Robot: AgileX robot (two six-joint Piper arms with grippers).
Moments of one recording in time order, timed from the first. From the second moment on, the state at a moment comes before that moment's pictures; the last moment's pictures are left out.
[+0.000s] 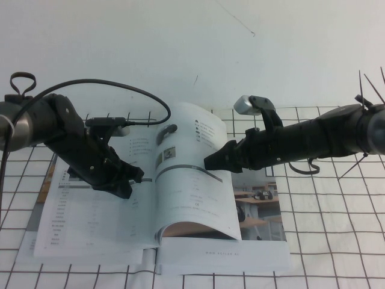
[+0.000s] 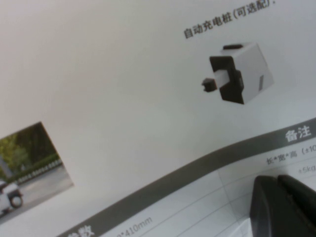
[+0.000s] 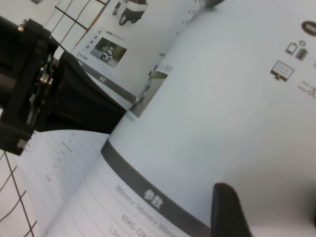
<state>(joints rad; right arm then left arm) 0.30 2.21 -1.42 1.45 0.82 -1.30 -0.17 2.04 -1.36 -0.41 0.80 0.37</state>
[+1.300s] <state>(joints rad) 0.29 2.11 -1.57 0.61 0.83 -0.71 -0.17 2.04 -1.36 -0.41 0.80 0.37</state>
